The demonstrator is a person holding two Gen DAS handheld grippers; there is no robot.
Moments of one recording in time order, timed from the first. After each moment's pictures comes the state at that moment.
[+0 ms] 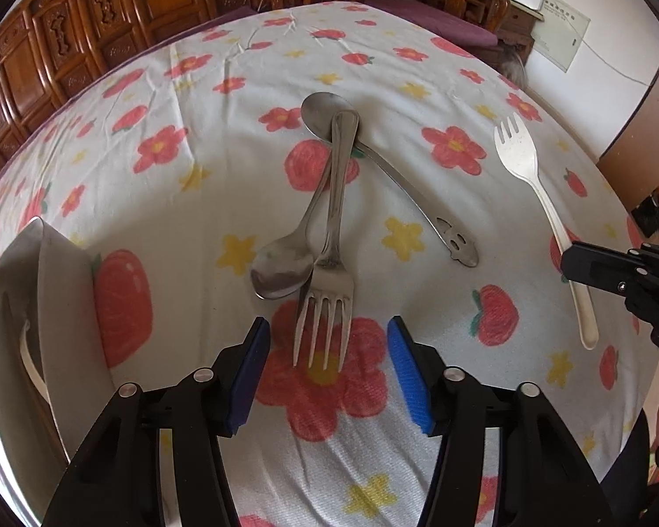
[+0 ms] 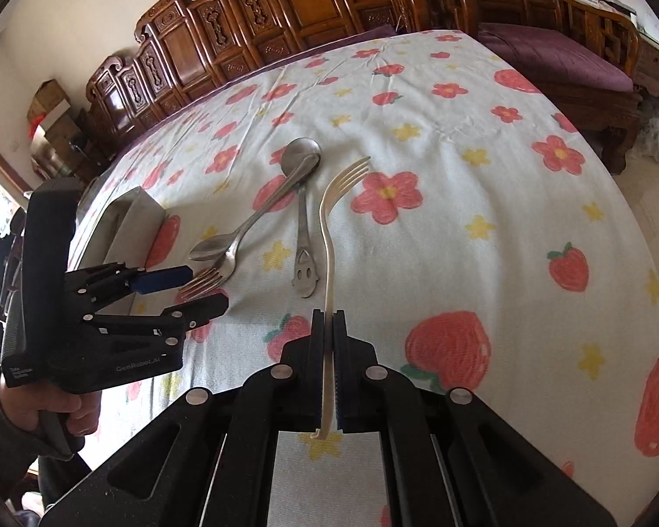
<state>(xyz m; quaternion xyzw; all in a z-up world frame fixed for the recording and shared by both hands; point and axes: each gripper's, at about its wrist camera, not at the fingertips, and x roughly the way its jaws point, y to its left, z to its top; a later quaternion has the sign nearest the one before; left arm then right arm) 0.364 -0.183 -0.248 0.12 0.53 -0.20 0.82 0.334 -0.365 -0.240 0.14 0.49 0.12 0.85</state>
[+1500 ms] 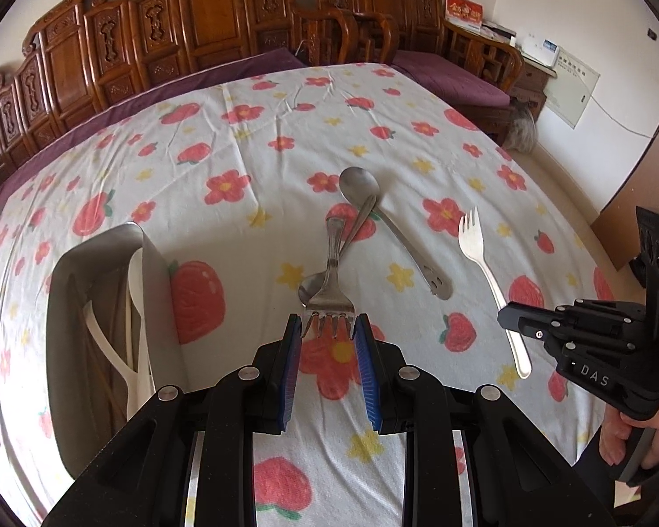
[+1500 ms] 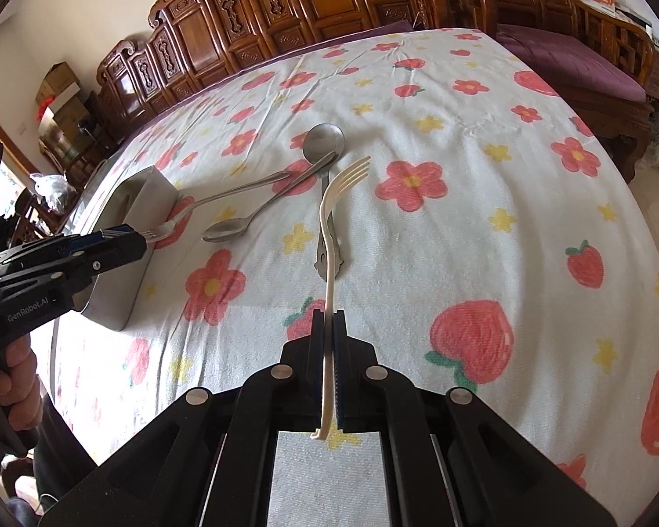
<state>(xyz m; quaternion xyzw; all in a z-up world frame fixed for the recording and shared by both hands) 0.334 -0.152 -0.177 0.07 0.47 -0.17 0.86 0.325 -0.347 -0.239 0.11 0.49 0.14 0.85</state>
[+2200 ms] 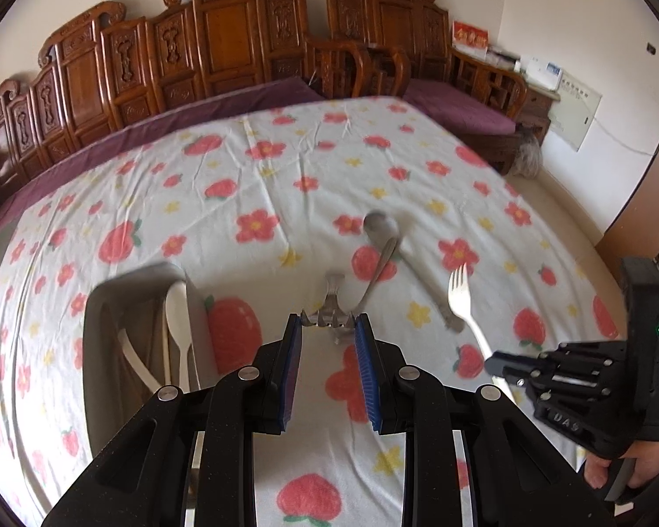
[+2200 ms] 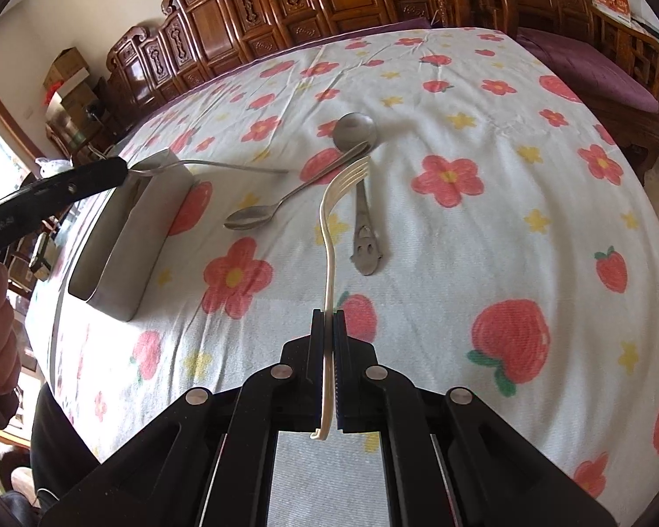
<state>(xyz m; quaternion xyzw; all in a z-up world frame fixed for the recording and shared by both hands) 0.339 -0.131 -0.155 0.07 0.45 -0.16 0.88 0.325 -0.319 -0.241 0.09 0.50 0.16 0.85</state>
